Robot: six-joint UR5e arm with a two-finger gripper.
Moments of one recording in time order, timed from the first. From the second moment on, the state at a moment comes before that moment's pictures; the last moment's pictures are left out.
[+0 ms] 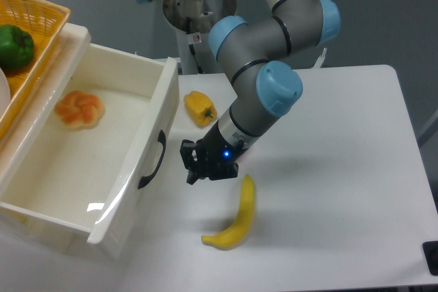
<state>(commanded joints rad) 2.46 -1.94 -1.55 -1.34 0.95 0.66</state>
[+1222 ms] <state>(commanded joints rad) 2.43 -1.88 -1.57 -1.40 0.92 0.67</state>
